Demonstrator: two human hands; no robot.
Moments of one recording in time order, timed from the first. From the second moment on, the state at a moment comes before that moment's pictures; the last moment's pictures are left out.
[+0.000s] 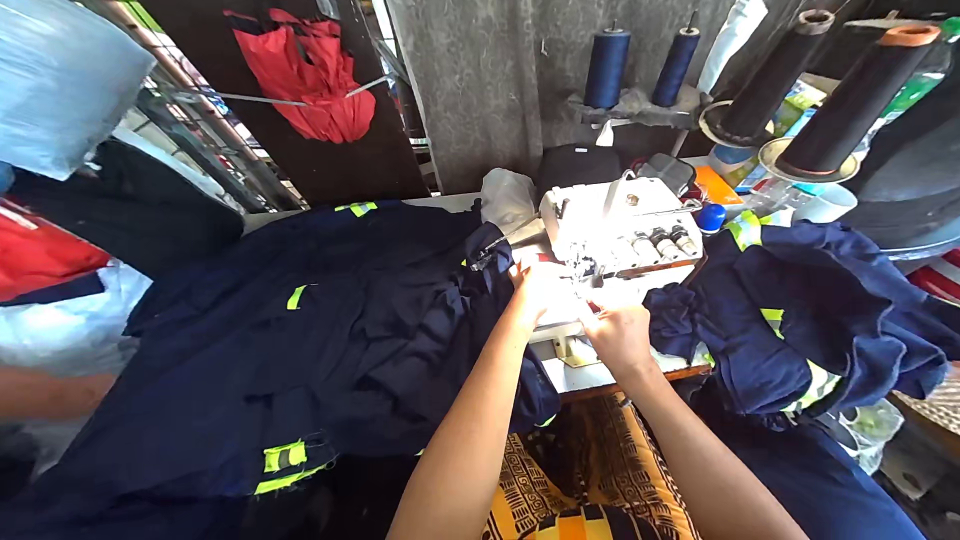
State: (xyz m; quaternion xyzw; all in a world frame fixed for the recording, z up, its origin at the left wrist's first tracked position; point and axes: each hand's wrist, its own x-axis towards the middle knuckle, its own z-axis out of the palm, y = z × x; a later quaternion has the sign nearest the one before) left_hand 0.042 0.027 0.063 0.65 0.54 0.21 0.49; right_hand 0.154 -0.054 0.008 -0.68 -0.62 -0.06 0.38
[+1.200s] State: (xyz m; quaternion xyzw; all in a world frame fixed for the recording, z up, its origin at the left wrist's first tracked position) left_hand 0.042 0.031 0.055 0.65 0.54 0.23 0.48; right_hand 0.149 -0.052 0.011 -0.70 -0.62 -0.05 0.36
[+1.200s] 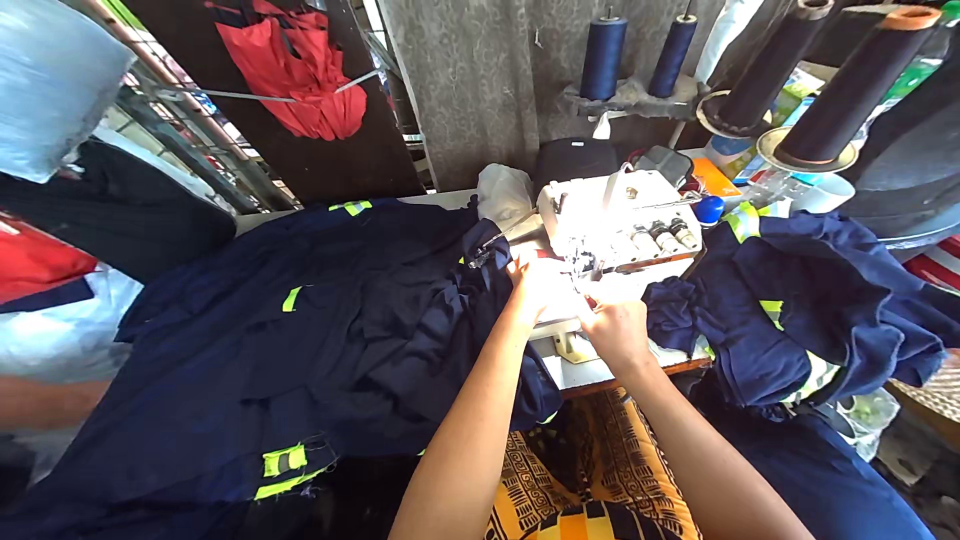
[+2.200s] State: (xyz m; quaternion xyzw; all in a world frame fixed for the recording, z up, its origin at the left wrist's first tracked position) left_hand 0.044 0.037 0.052 0.70 0.54 0.20 0.42; right_hand 0.147 -0.053 0.010 -0.70 -0.61 -0.06 0.36
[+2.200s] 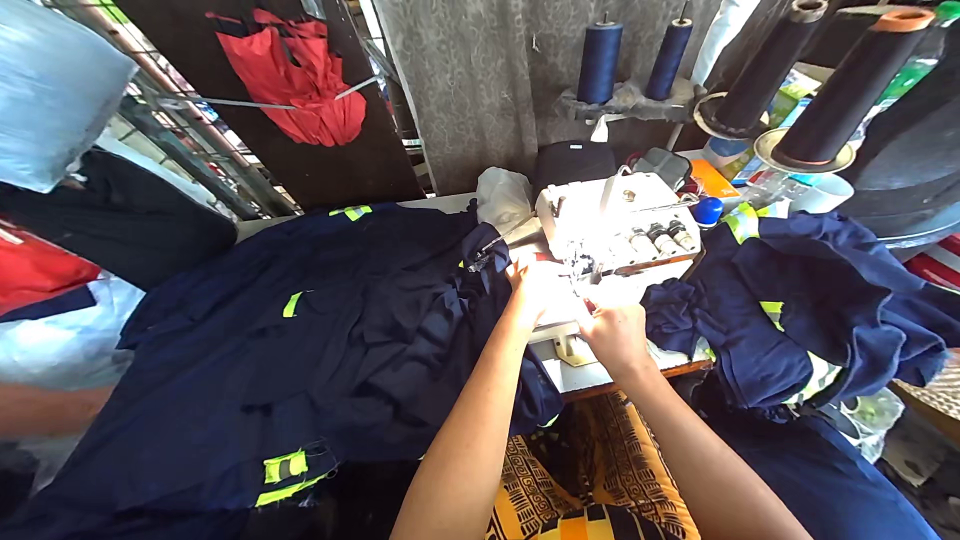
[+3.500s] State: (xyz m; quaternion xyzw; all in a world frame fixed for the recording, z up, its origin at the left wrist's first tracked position) left_hand 0.048 0.038 0.053 0.67 0.56 0.22 0.44; right_hand 0.146 -0.052 0.013 -0.71 -0.61 -0.05 0.35
